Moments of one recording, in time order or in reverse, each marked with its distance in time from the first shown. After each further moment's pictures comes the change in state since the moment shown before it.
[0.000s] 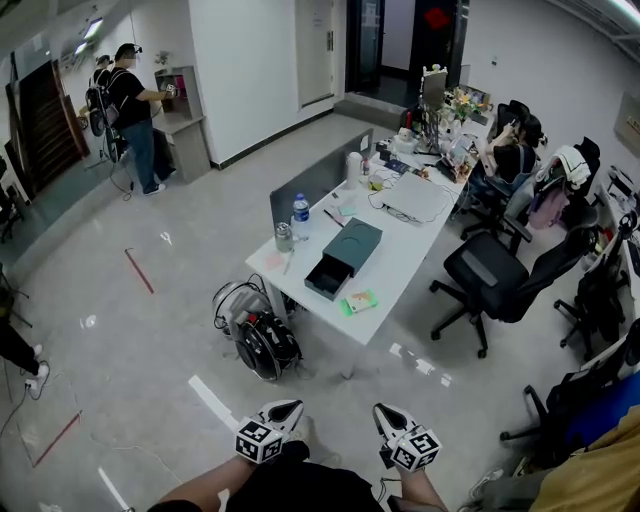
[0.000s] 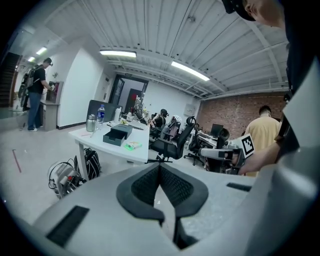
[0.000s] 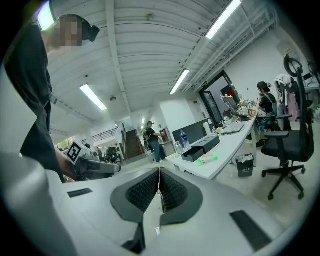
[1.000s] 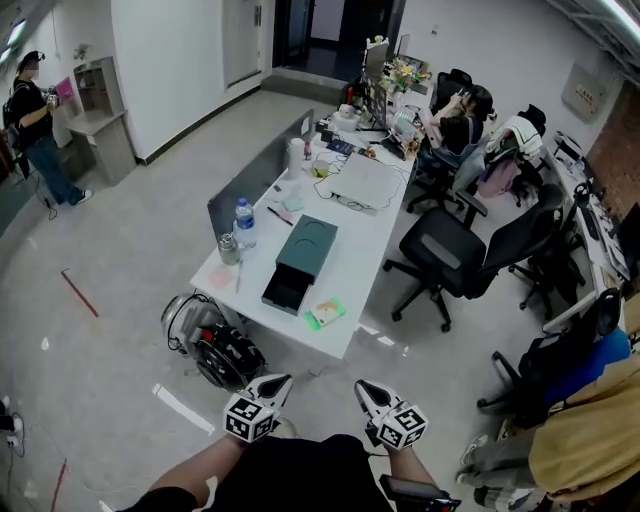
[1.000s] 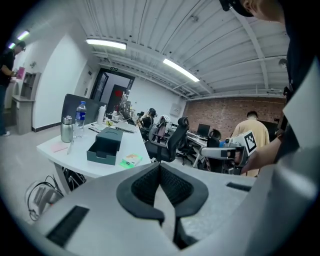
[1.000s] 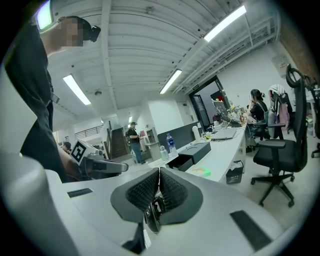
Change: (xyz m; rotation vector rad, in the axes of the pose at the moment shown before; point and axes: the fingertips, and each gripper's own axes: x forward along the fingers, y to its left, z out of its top) left arm 0.116 0.100 0.079 0.063 0.019 -0.201; right arm 0.108 -0.062 0.053 -0.018 -0.007 -0.158
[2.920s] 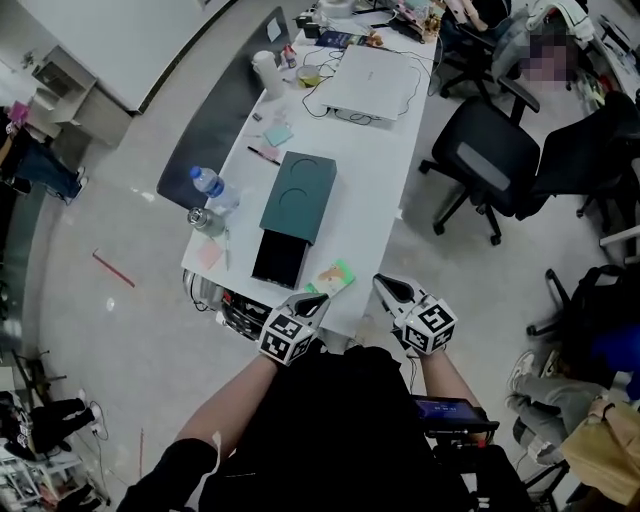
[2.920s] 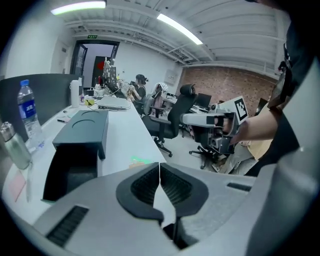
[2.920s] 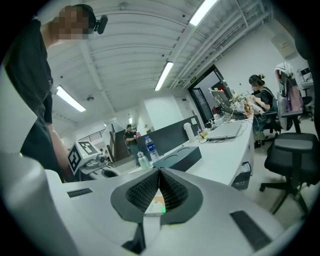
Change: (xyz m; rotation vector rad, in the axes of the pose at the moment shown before) left arm 0.222 0.076 0.027 0.108 0.385 -0.064; right arm 0.146 -0.199 0.061 0.068 0.027 0.080
